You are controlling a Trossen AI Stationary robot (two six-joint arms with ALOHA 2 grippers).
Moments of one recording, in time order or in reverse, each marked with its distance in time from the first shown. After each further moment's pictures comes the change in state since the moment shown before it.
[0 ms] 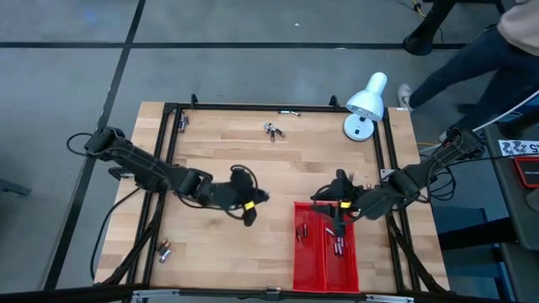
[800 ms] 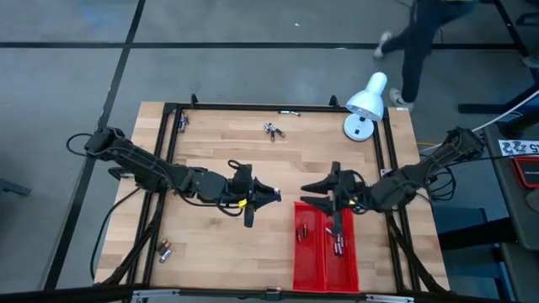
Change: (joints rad) left arm 0.018 -0.001 0.000 0.385 0.098 0.178; right arm -0.037 0.025 0.000 0.455 0.075 -0.227
